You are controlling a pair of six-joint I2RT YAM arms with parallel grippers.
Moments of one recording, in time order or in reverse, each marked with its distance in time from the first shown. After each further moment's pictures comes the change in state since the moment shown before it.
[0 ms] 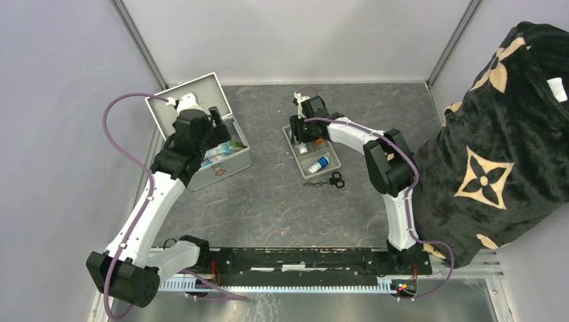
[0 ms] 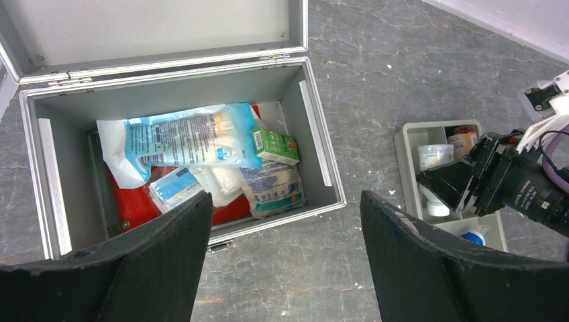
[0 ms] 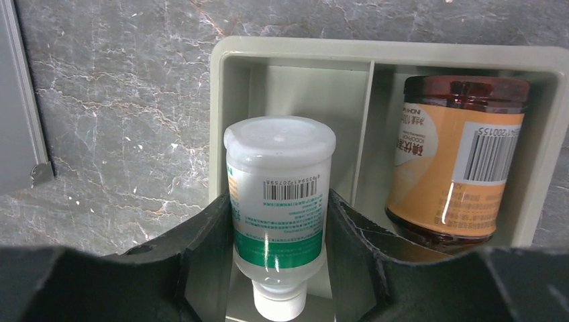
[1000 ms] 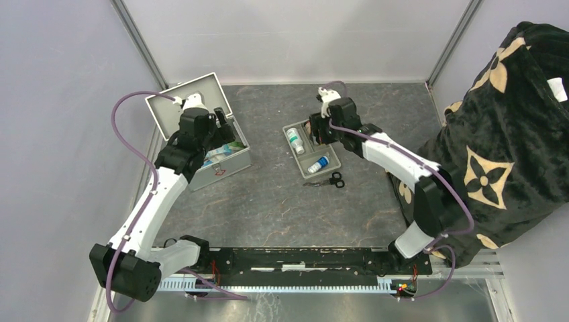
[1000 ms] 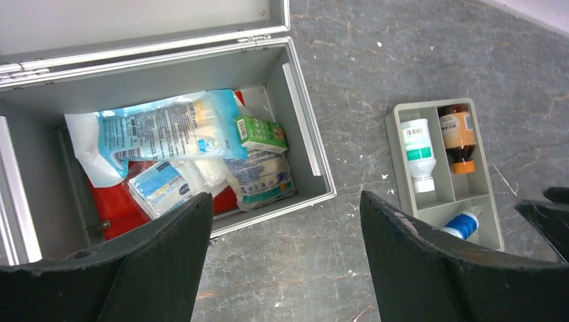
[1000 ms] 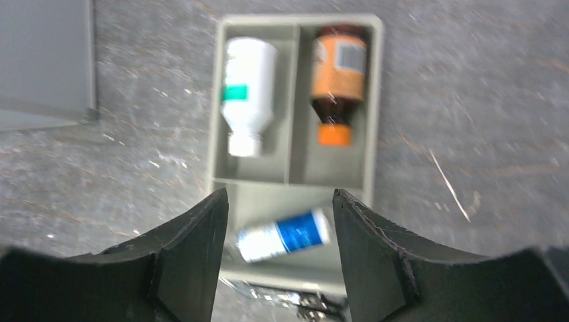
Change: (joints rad) left arm 0.000 0.031 0.000 0.003 0.061 0.000; right arm -0.016 -0.468 -0.322 0.053 0.089 -0.066
